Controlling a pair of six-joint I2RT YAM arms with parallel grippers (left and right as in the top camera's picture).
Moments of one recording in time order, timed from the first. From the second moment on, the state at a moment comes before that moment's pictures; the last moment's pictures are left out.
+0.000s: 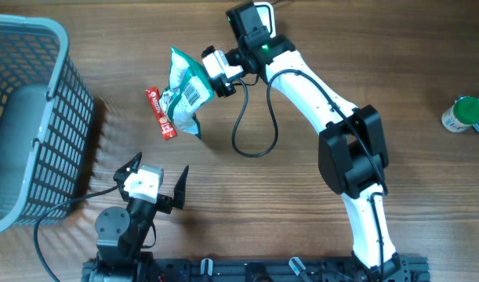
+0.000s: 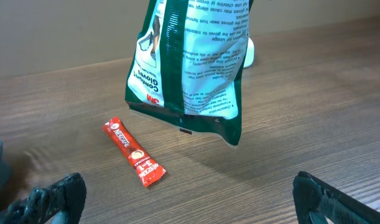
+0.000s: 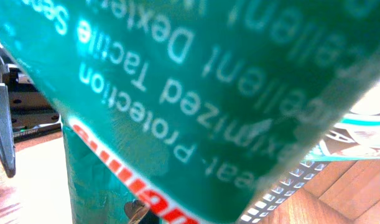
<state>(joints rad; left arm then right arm) -0.08 0.03 0.10 -0.32 0.19 0.09 0.52 2.31 2.00 -0.54 -1.56 -1.29</state>
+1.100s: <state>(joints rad) -0.08 0.03 0.10 -0.32 0.19 0.09 0.44 2.31 2.00 -1.08 -0.33 0.14</state>
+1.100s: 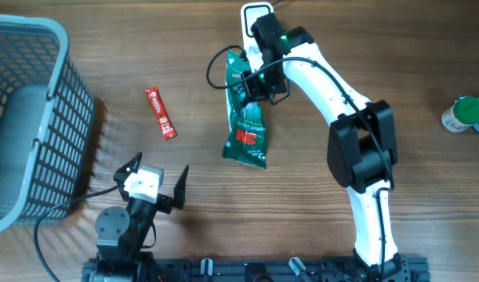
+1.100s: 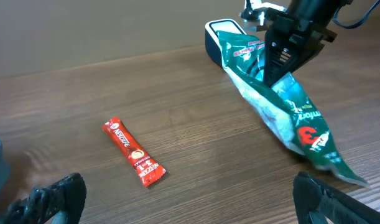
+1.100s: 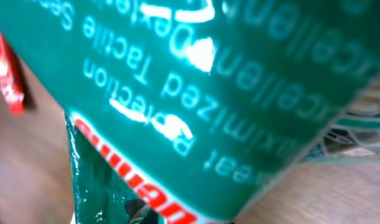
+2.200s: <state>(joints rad) -0.08 0.03 0.10 -0.32 0.19 0.09 0.33 2.44 2.10 -0.41 -0.55 1.19</state>
